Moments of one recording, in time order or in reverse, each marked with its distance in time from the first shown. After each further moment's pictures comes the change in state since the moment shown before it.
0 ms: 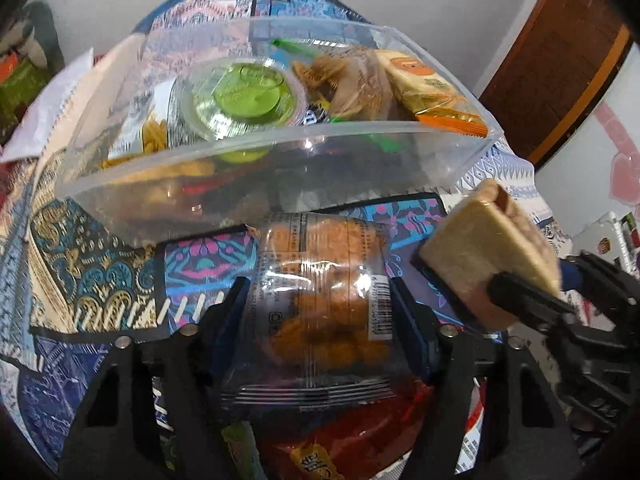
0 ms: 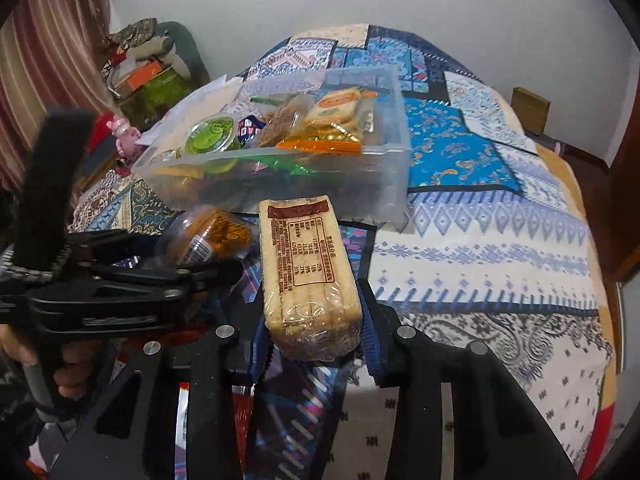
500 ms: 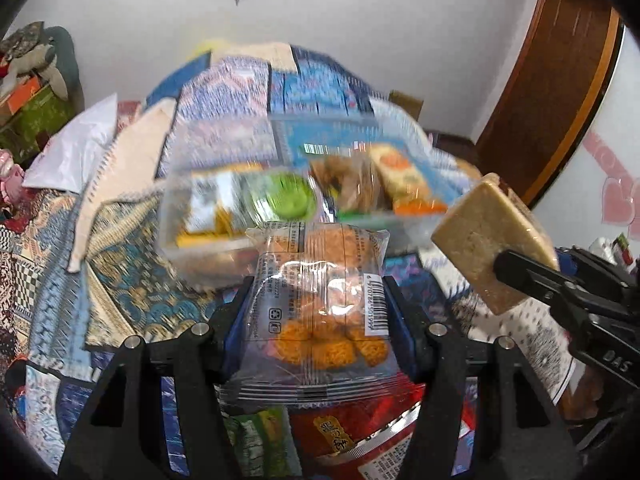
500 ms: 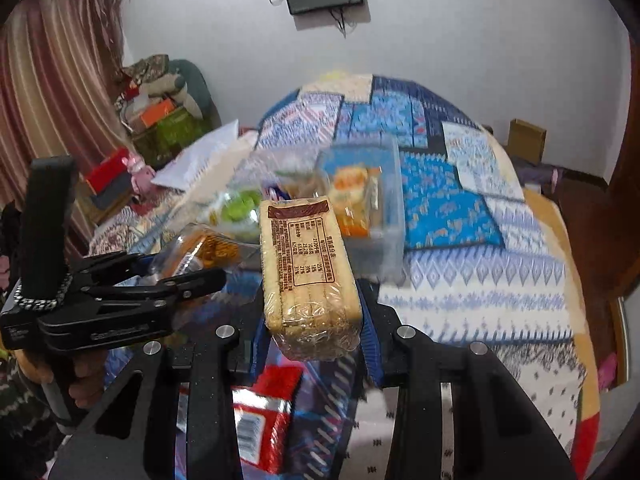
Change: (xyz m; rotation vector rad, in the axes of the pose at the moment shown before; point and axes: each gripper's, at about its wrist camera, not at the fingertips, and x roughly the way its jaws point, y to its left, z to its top) left arm -0.082 0.010 0.007 -0.016 -0.206 0.009; right arm -0.045 0.011 0.028 0.002 -0.152 0.029
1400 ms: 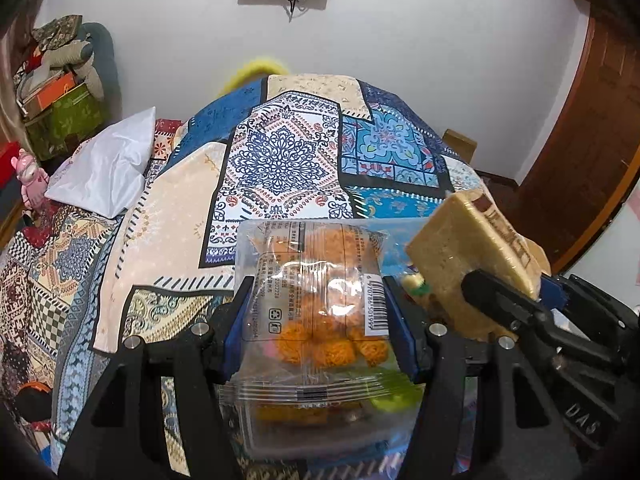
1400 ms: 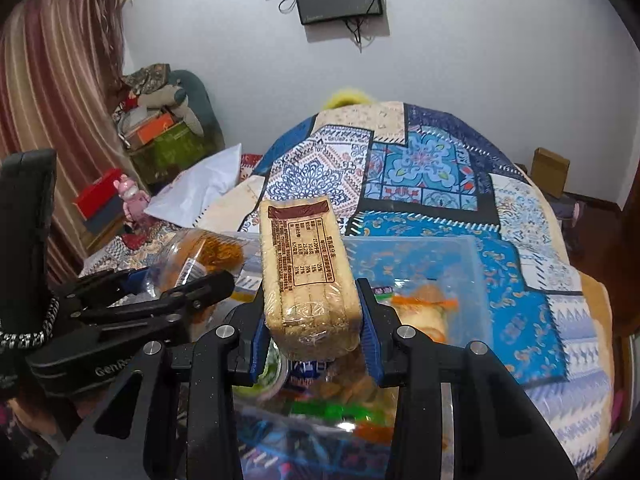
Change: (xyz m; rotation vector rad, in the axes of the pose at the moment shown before) left arm 0.059 0.067 0.092 -0.090 -0.062 0.135; right arm 0.103 0.032 0.091 -0.029 -0.030 0.004
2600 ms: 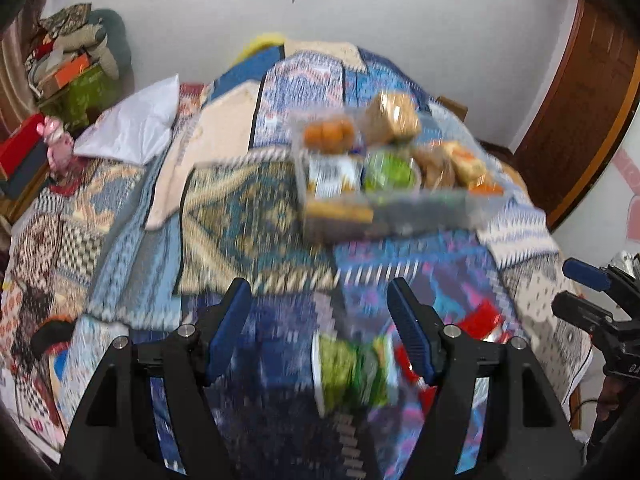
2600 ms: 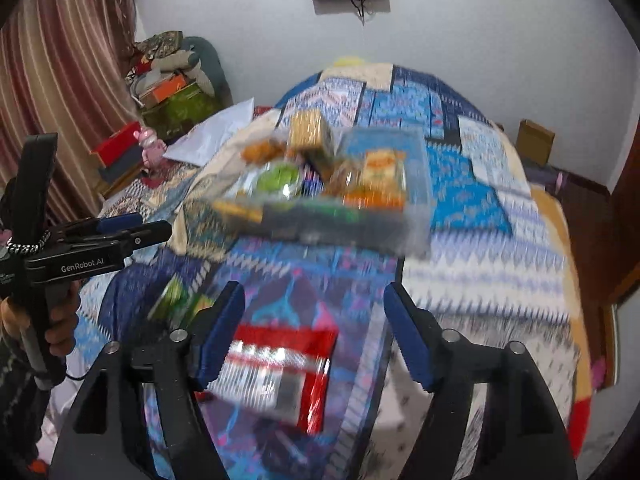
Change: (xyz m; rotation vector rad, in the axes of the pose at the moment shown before) left arm -0.112 0.023 -0.129 0.014 0.098 0.007; right arm -0.115 0.000 -0.108 -0.017 0.137 0.008
